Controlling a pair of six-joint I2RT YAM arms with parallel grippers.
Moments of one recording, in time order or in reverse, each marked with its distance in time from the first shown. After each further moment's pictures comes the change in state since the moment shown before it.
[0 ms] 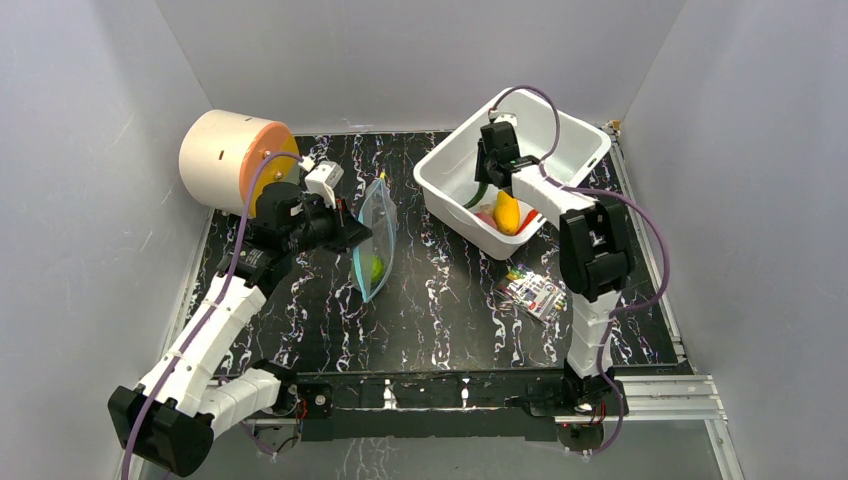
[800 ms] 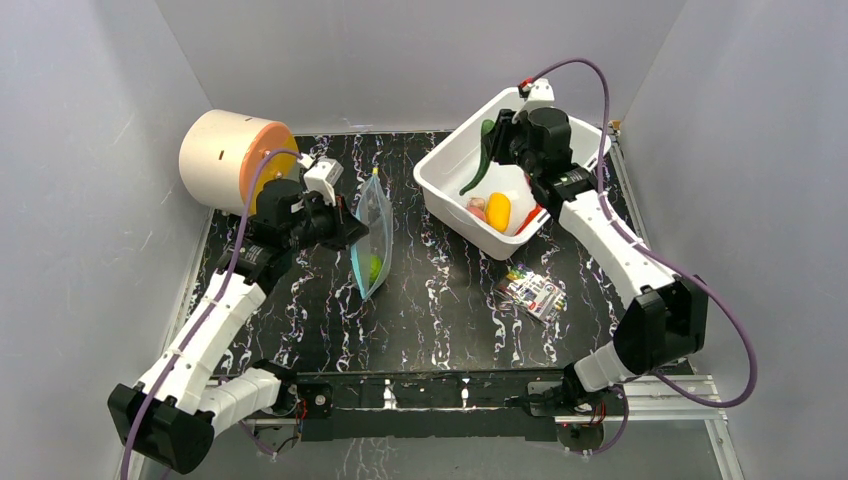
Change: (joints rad) left arm 0.000 0.015 0.028 -0.036 -0.028 0.008; right arm 0.004 -0.540 -0.230 0.148 -0.248 -0.057
